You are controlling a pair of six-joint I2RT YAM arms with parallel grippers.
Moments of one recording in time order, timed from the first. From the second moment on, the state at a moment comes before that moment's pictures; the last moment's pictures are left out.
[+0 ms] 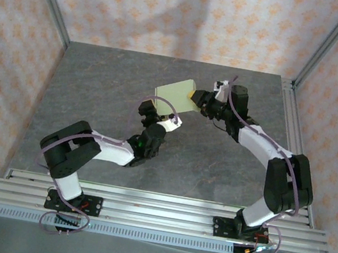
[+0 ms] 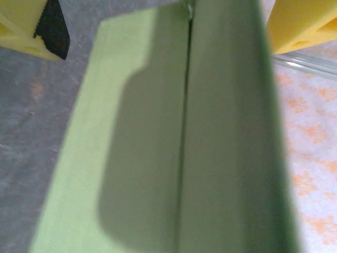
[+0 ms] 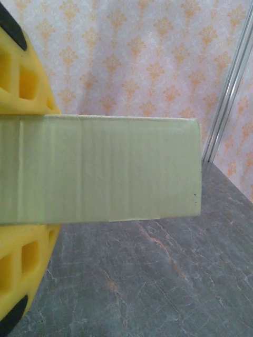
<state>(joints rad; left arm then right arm) -0.83 1.71 0.69 0.83 -0.95 0.87 0.33 1.58 1.00 0.20 -0.69 0.97</state>
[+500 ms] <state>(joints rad) -0.84 1.73 0.72 0.88 -0.96 0.90 0.33 1.55 0.97 0.22 -0.69 1.04</state>
